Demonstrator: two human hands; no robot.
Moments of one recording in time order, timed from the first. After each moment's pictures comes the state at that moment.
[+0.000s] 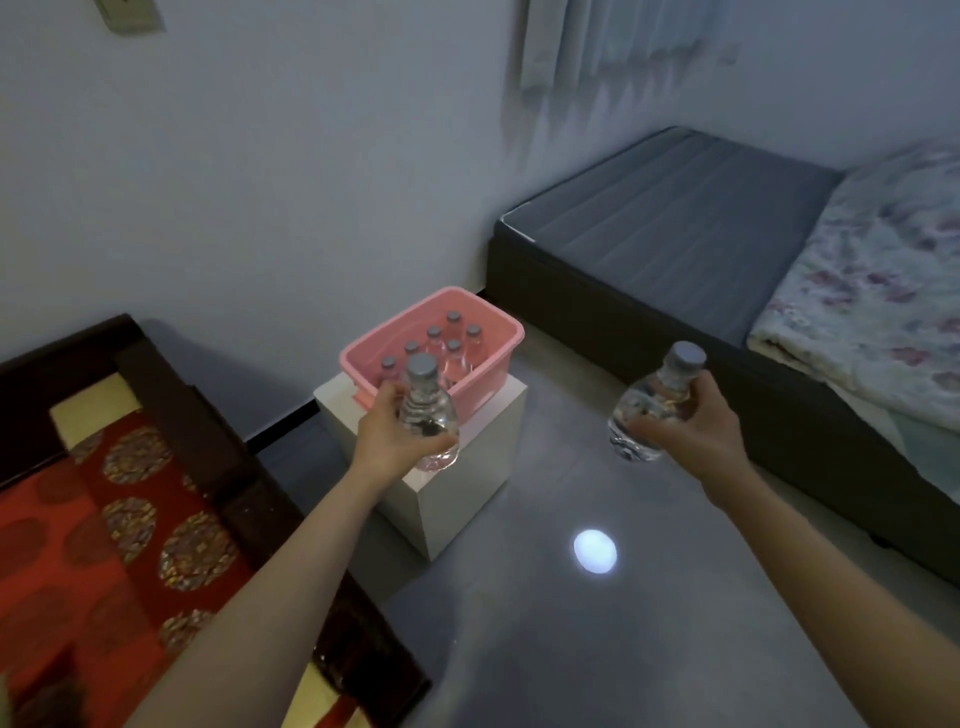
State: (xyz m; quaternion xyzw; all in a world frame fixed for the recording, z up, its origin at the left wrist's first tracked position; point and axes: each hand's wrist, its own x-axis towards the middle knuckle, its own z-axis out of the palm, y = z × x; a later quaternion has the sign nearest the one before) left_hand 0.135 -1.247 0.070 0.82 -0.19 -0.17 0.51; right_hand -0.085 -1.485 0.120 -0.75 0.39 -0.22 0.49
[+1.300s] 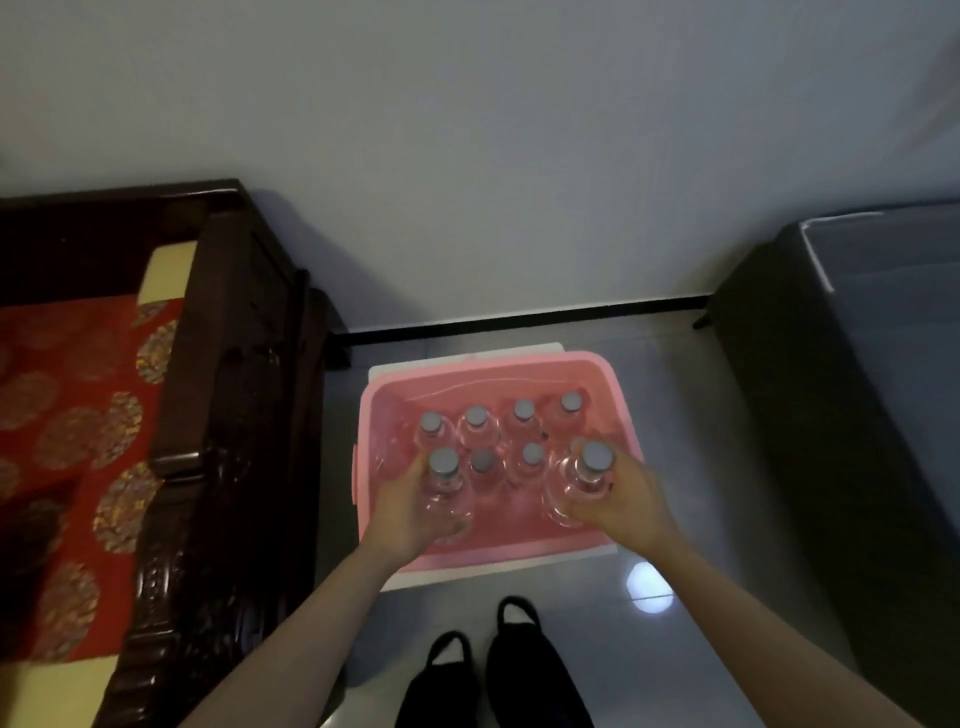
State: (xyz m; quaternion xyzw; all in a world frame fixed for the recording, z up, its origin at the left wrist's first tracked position) left_hand 0.342 -1.434 -0.072 0.86 0.08 -0.18 0.47; right_hand 0.355 -1.699 -0.062 -0.89 0.08 0.14 0.43
